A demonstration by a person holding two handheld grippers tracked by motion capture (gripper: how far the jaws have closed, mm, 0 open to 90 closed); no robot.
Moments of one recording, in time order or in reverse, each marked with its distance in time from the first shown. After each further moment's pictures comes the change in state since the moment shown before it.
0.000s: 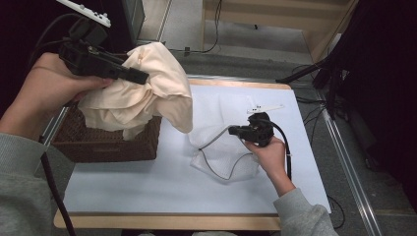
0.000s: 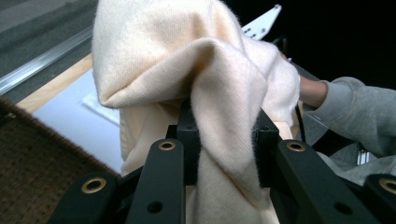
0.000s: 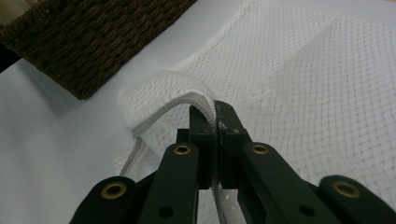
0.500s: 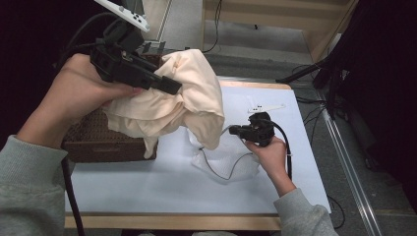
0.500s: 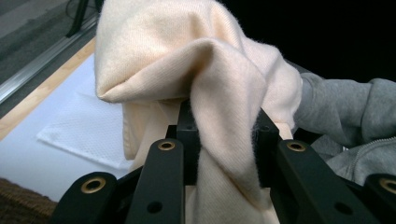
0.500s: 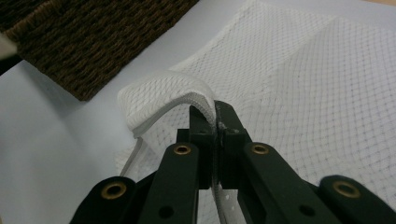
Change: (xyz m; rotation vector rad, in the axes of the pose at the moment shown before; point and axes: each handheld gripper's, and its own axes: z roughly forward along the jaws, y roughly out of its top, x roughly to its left) left arm -0.057 0.029 0.025 0.026 -0.071 0.121; right arm 0.001 0.001 -0.003 -0.007 -0.003 0.003
